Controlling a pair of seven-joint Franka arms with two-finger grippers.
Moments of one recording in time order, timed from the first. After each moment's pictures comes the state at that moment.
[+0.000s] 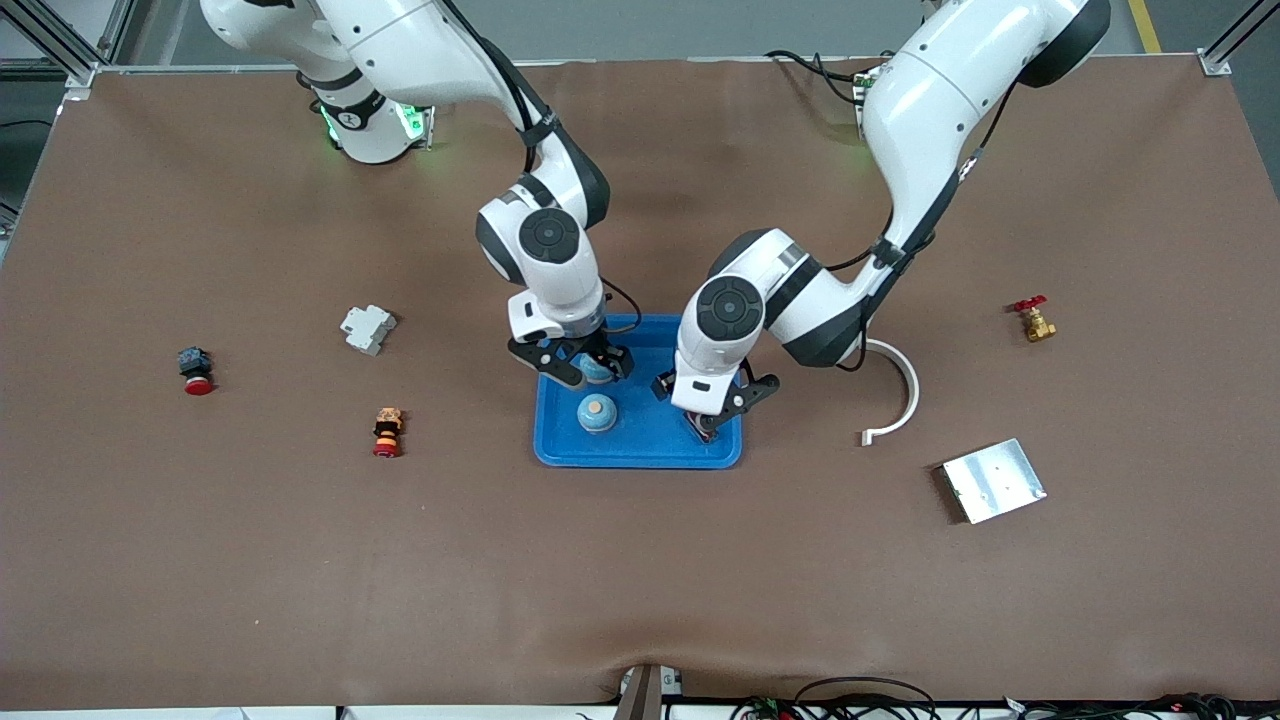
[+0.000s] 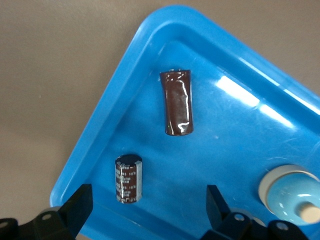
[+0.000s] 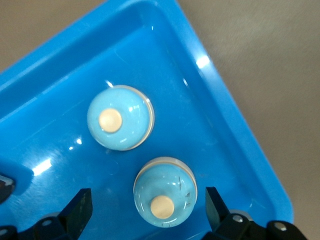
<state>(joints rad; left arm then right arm) -0.34 0.77 -0.43 -1.49 0.21 2.14 -1.32 0.80 0.60 -0.08 -1.80 0.03 2.51 1.25</state>
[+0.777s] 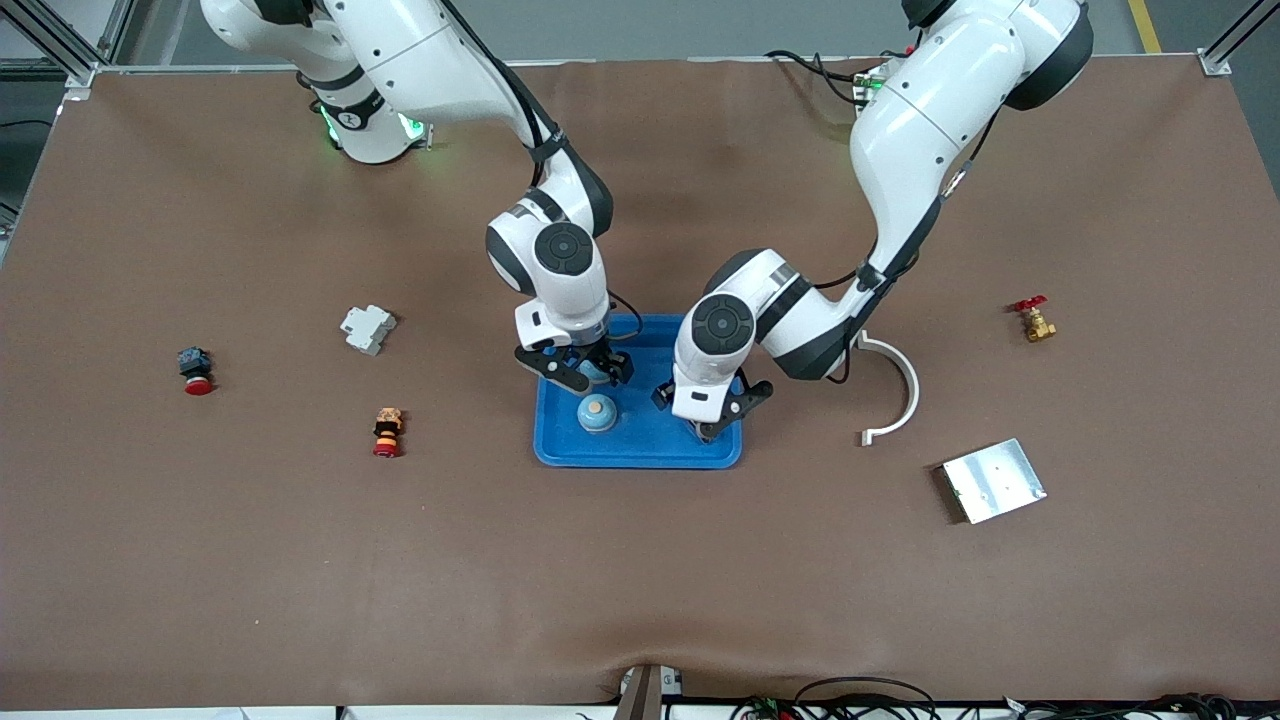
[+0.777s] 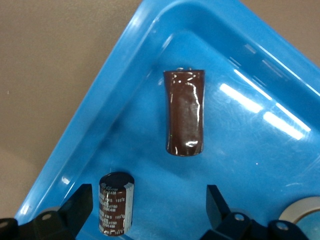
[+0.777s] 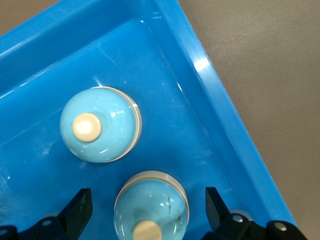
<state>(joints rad) -0.34 0.84 -0.42 -1.49 0.24 2.21 -1.41 0.81 0.65 -0.09 -1.79 -0.02 2.51 1.26</state>
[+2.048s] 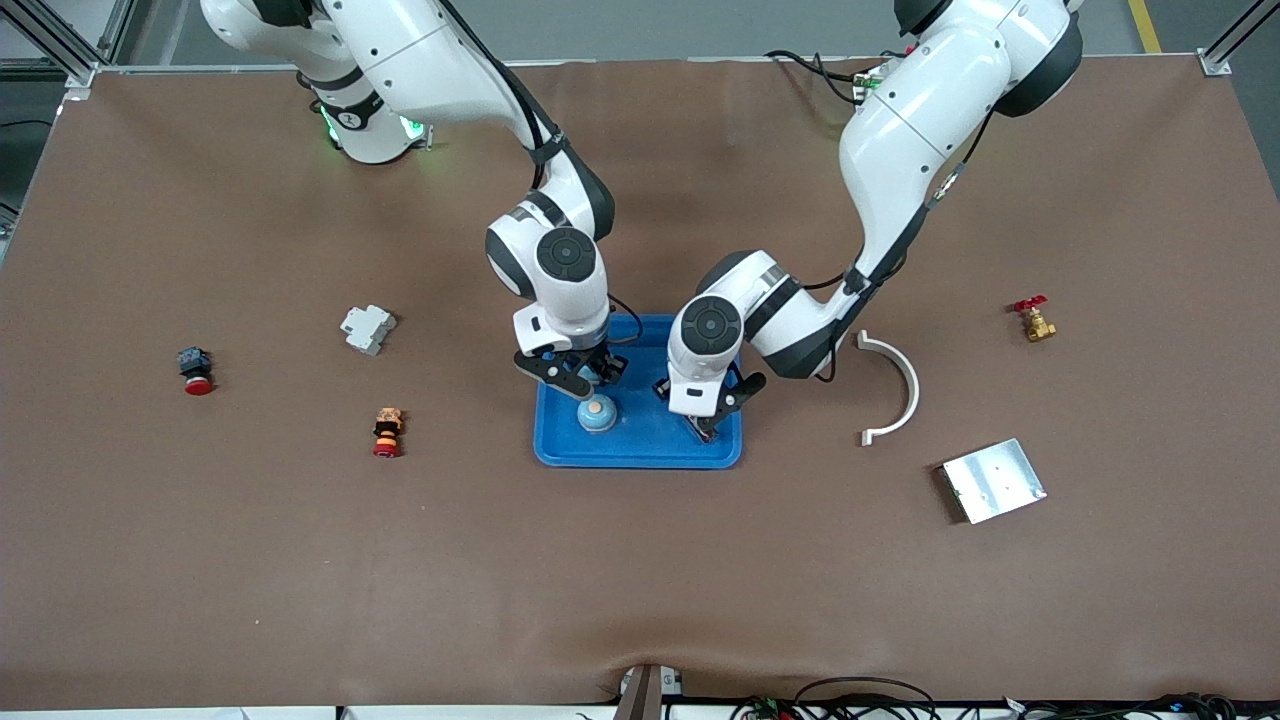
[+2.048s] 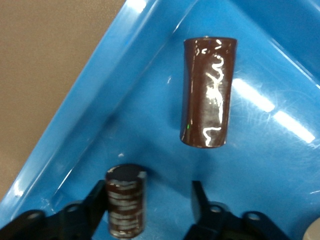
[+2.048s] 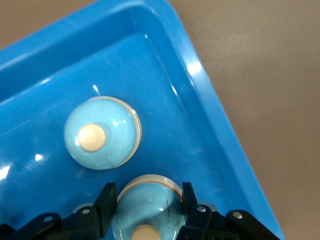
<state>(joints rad) -0.36 0.87 -0.42 -1.50 0.24 2.21 -1.47 0.80 0.65 -0.10 -1.73 -0.02 2.40 1.21</state>
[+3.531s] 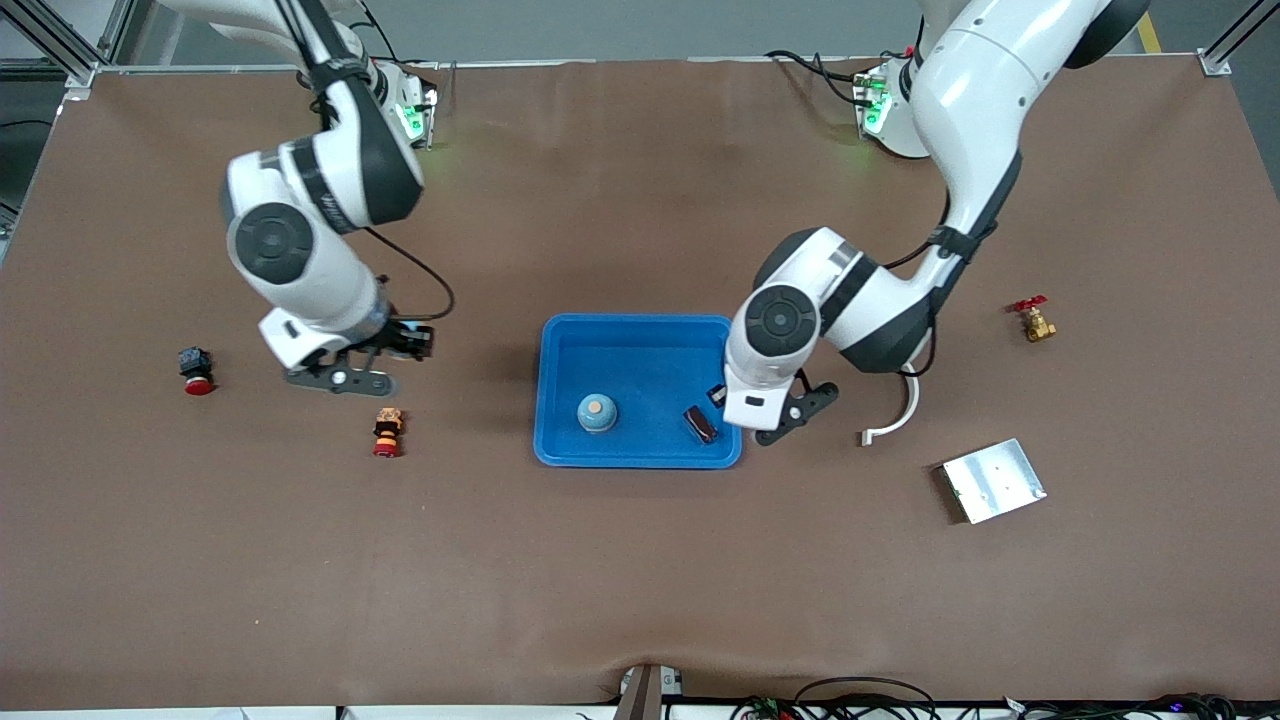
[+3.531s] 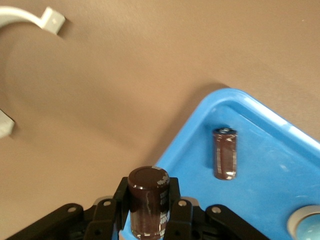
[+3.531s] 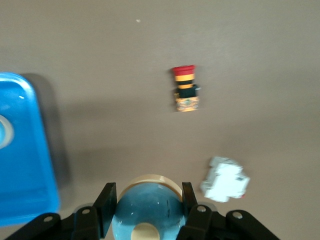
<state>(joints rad) -0.20 0.67 -0.46 -1.51 0.25 1.97 -1.22 0.40 0.17 -0.12 -1.93 -0.02 2.00 0.37</state>
